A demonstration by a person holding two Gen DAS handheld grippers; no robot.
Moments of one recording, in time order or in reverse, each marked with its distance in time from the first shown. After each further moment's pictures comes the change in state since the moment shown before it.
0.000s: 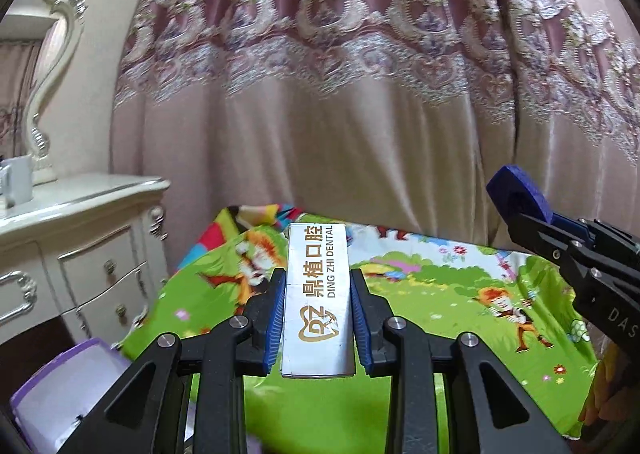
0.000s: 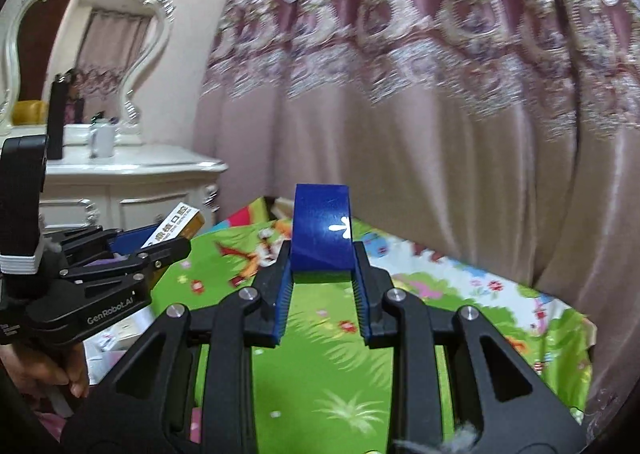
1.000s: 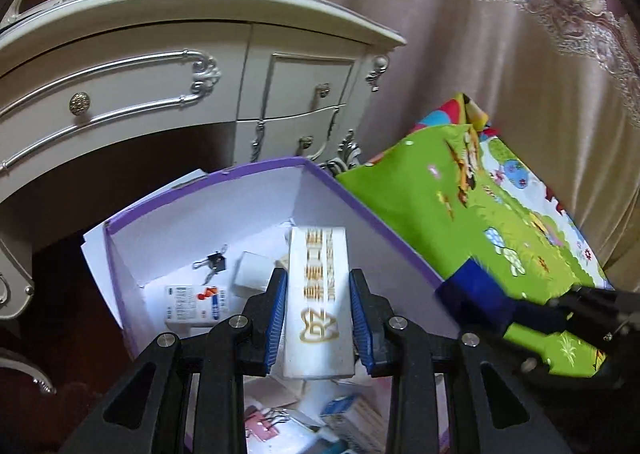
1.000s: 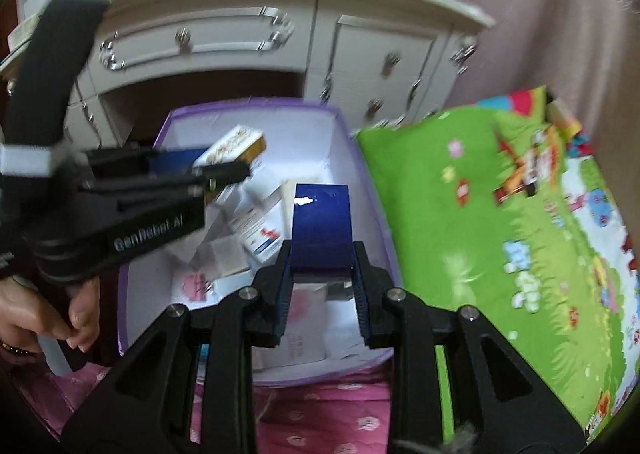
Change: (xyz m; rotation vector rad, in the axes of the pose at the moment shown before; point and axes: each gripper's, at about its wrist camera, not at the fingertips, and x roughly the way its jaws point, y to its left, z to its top) left arm -0.022 0.205 -0.105 -0.444 0.406 0.422; right arm 0.135 0.231 -0.067 -0.360 0.577 0.642
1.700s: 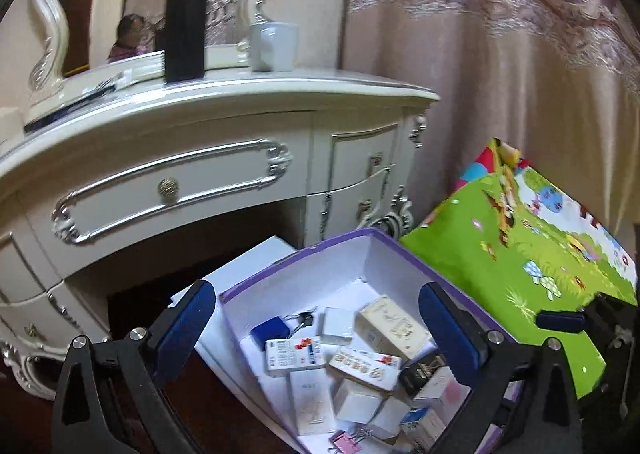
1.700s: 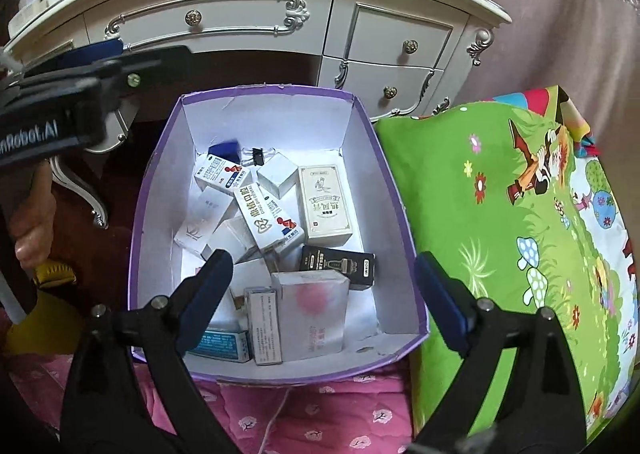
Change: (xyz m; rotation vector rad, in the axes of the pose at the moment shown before) left arm -0.063 0.023 0.022 0.069 -0.180 0.198; right arm -0.001 0.015 0.003 -0.021 0.041 -0.008
